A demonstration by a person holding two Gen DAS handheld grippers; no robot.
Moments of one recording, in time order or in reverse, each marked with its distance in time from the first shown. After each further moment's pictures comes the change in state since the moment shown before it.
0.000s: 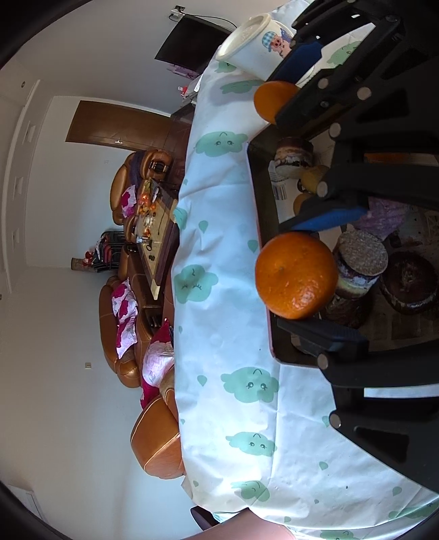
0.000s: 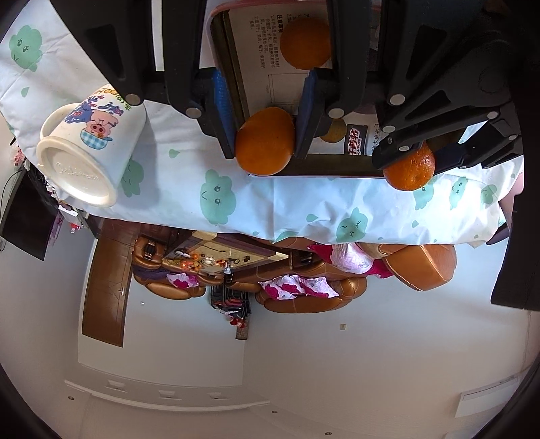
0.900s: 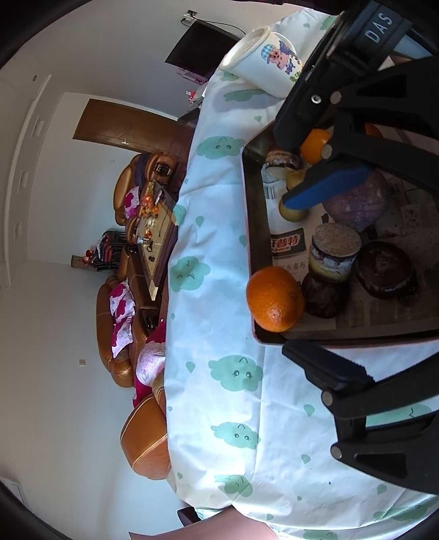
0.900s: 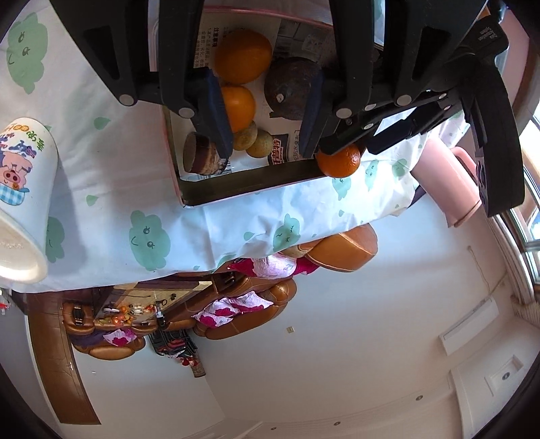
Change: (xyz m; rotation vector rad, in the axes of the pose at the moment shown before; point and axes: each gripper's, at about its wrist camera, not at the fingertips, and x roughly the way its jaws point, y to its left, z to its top) left arm -0.020 0.018 -0.008 -0.056 0.004 -0.016; right arm 0.010 -0.035 -0.011 0.275 0.079 0.461
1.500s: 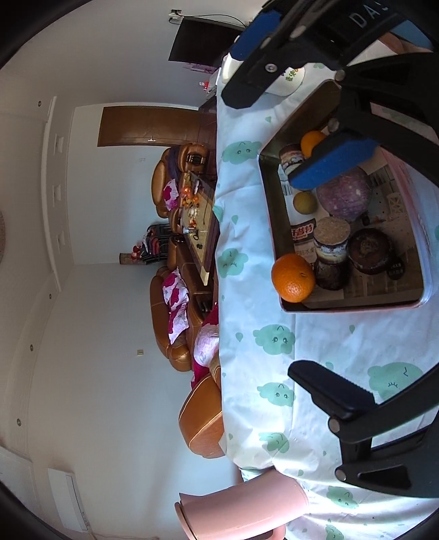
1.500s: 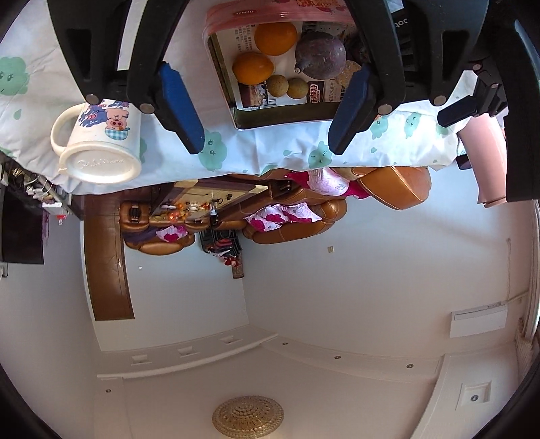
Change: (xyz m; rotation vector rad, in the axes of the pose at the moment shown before) left arm -0.061 -0.007 -0.022 0.113 -0.249 0.078; right arm -0.065 0.054 -0.022 -0.199 -0.422 -0.313
